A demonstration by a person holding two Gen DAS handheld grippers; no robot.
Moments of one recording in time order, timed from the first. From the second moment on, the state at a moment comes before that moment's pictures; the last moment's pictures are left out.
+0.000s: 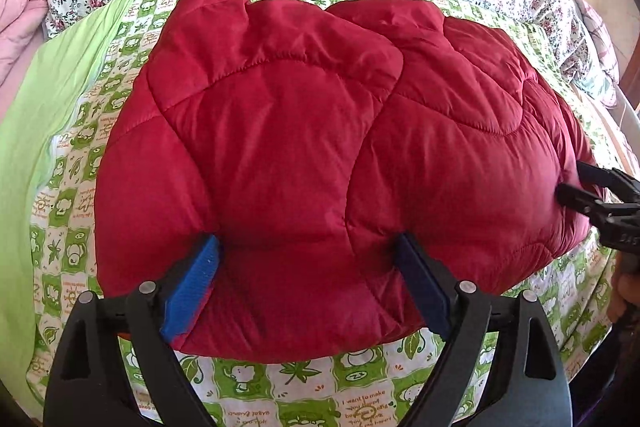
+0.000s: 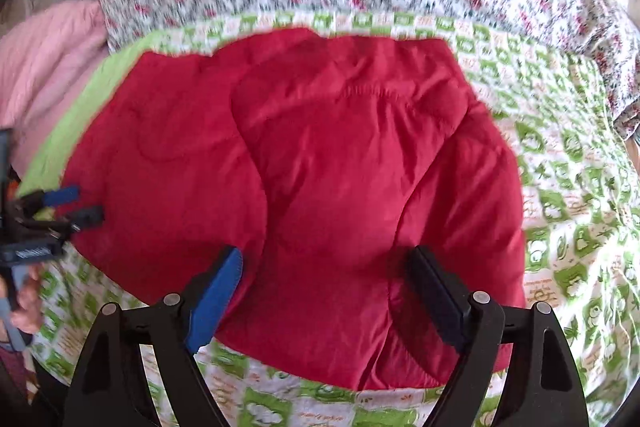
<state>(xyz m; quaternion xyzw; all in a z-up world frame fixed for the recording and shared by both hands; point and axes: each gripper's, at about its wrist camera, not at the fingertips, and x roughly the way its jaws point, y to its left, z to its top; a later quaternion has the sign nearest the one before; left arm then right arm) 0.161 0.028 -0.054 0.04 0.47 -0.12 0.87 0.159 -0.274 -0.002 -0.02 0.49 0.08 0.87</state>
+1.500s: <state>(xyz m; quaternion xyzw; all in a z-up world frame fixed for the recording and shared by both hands) 0.170 0.023 -0.054 0.06 0.48 -0.11 0.87 0.184 -0.279 -0.020 0.00 0.47 0.08 0.88</state>
